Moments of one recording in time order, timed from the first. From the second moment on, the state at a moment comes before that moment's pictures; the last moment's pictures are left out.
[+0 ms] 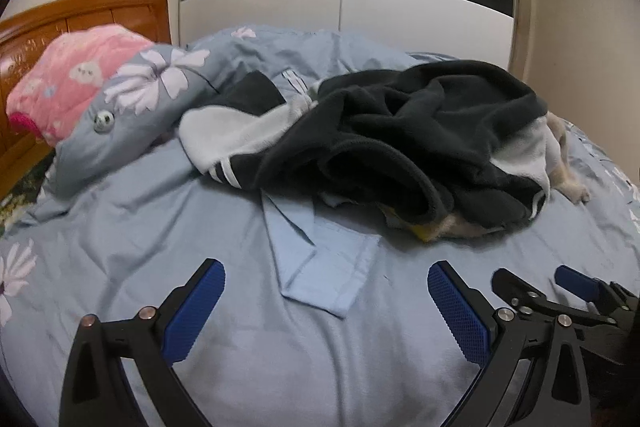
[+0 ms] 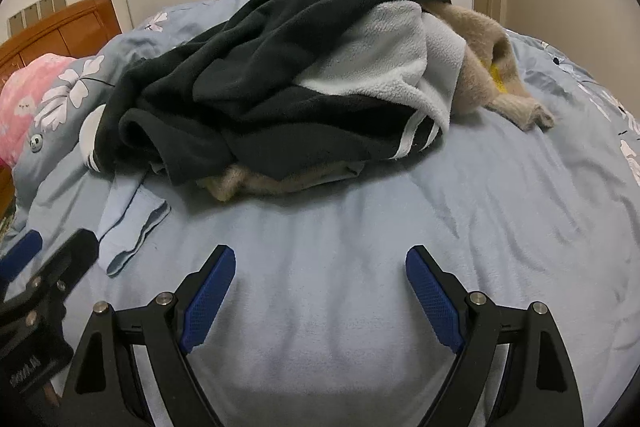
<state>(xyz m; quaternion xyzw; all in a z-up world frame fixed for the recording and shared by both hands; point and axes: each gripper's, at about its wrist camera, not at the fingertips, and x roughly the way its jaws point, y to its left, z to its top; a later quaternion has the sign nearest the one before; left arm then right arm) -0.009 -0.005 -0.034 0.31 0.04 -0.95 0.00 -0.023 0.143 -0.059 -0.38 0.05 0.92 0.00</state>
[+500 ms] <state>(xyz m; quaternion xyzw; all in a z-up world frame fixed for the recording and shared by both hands) -0.006 0.004 -0.039 0.32 0.05 -0.94 -0.03 -0.025 0.152 -0.066 -0.39 0.05 0.92 0.01</state>
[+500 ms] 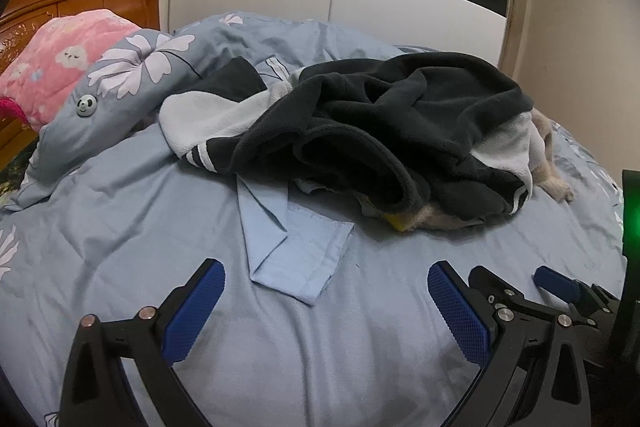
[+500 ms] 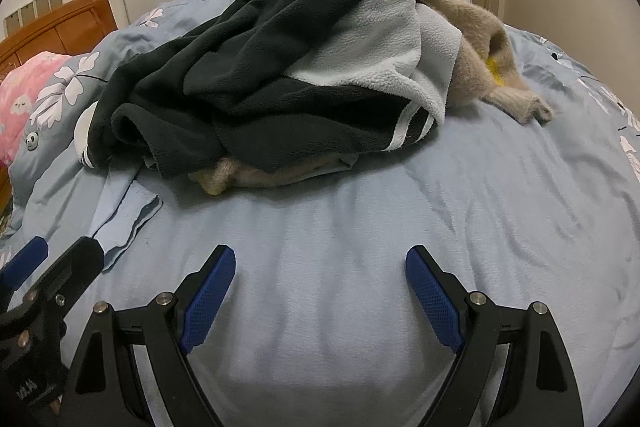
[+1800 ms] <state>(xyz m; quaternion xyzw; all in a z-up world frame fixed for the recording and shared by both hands) 0.000 -0.041 -0.021 0.30 0.06 -0.95 0.02 -0.050 0.092 -0.025 -0.34 -0.05 0.94 -0.10</state>
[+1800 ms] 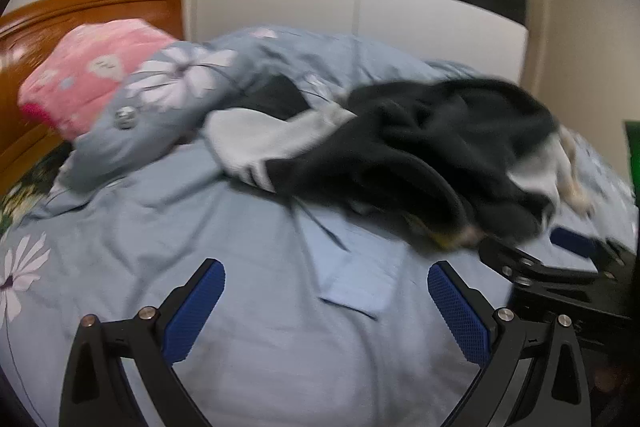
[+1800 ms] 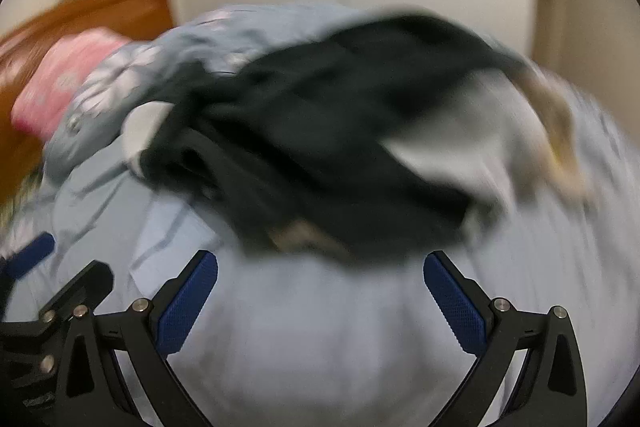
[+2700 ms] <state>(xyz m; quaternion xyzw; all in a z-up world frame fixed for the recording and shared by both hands) 0.014 -0.107 -0.026 0.31 0.16 -0.94 0.07 -0.060 0.084 0.077 -0.29 -0.15 0.95 -0.01</state>
